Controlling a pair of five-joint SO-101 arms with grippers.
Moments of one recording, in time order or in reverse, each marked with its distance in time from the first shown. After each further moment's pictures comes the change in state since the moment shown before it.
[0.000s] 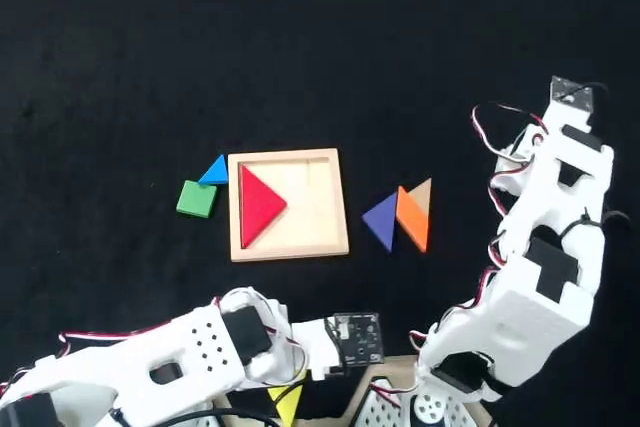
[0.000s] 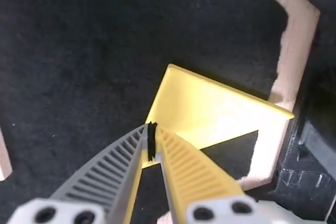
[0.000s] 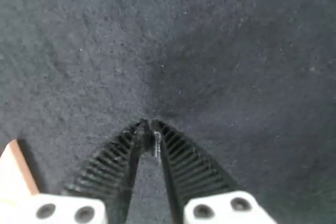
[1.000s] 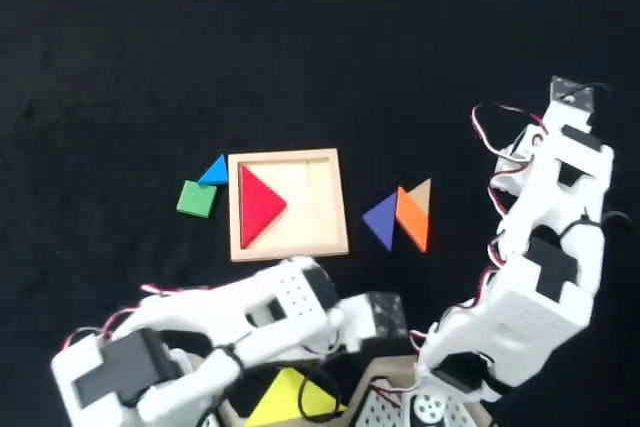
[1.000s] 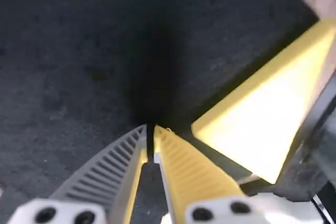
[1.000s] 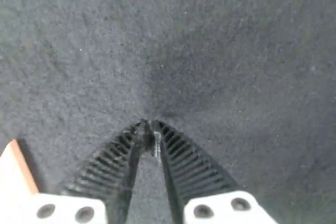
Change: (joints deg) left arm -4.7 35.5 -20.3 2.5 -1.1; right arm 0.1 0.0 0.0 0.0 0.0
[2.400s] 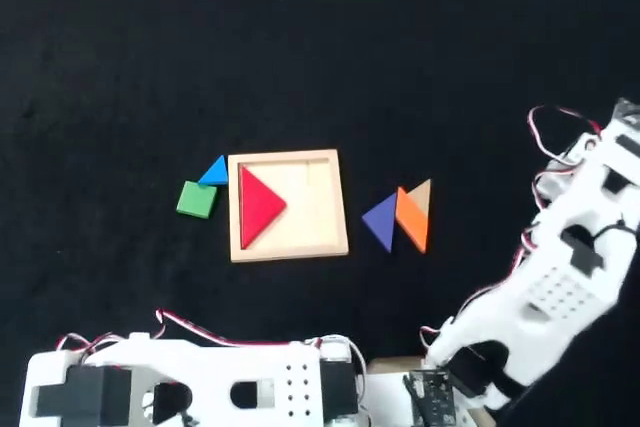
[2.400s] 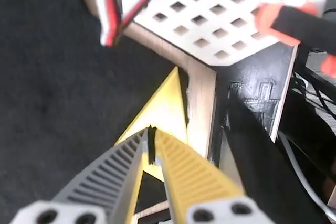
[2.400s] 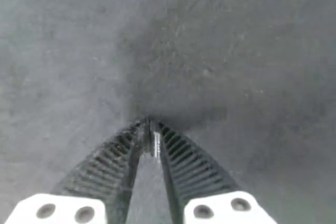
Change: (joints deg) left arm 29.4 -11.2 -3.5 3.5 22.9; right arm 10.5 17.0 -21.8 9.0 -4.4
